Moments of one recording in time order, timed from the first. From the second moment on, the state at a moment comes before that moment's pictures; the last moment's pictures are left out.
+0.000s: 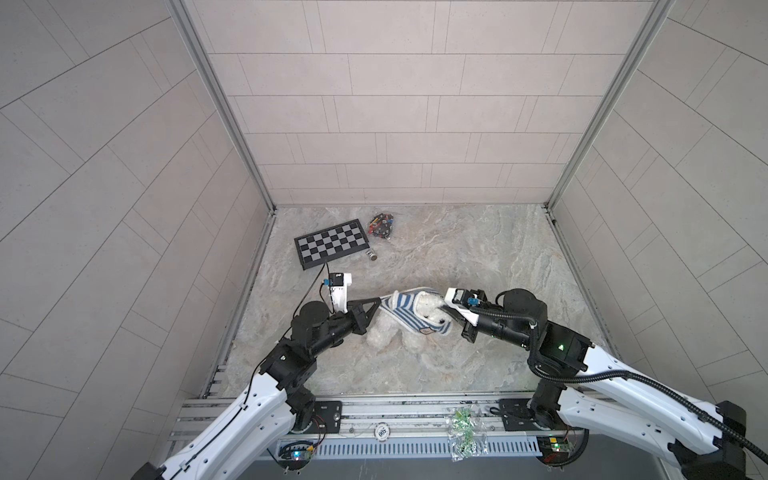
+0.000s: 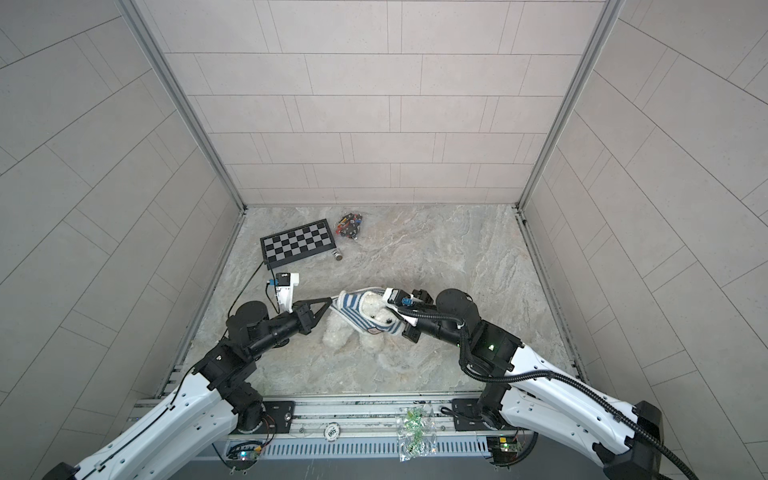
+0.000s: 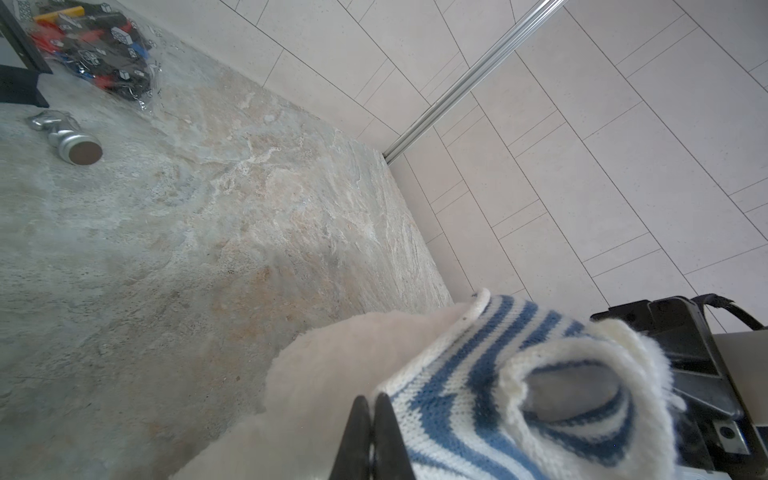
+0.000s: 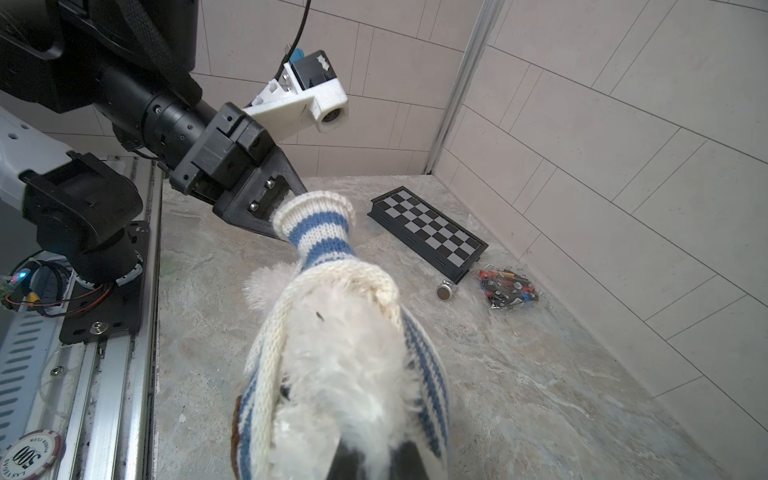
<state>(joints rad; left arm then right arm) -0.56 0.59 0.36 -0.02 0.26 -0.74 0.86 0.77 0.67 -0.14 -0.12 -0.29</state>
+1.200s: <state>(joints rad) -0.54 0.51 0.24 -0.01 0.27 -0.77 0.86 0.68 0.58 -0.04 -0.03 -0.21</state>
